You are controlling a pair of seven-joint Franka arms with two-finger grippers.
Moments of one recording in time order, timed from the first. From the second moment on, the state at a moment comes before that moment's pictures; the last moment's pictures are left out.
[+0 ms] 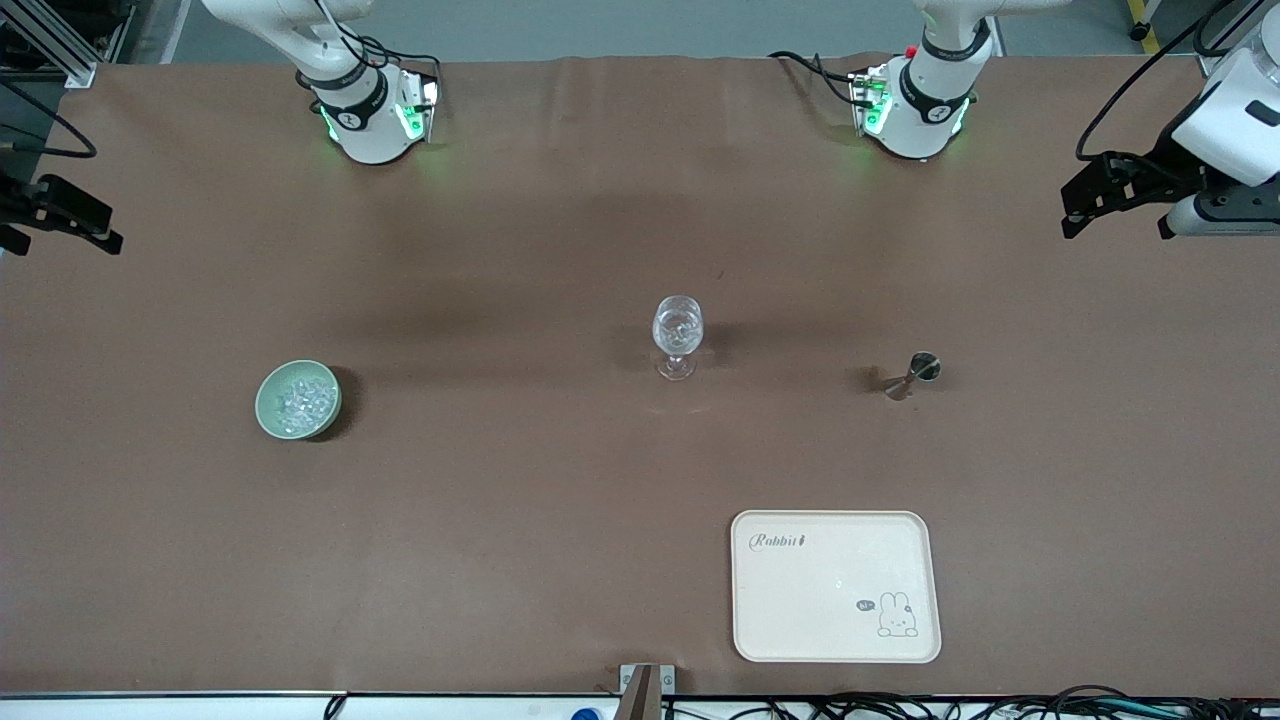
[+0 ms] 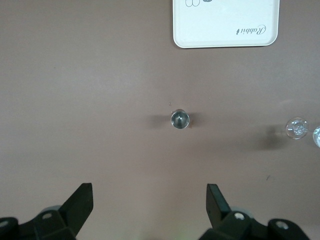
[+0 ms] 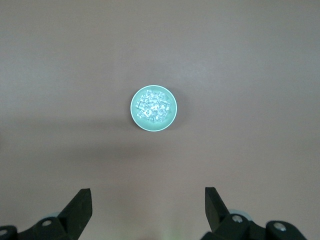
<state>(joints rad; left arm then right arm) 0.01 -0.10 -0.15 -1.62 0.02 1.55 -0.08 0.06 -0.06 -0.13 -1.58 -0.02 1.51 -0.08</state>
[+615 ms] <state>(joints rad) 0.03 -0.03 -0.14 -1.58 0.02 1.55 -0.08 0.06 -0.06 -0.13 -1.59 -0.02 1.52 -0.08</state>
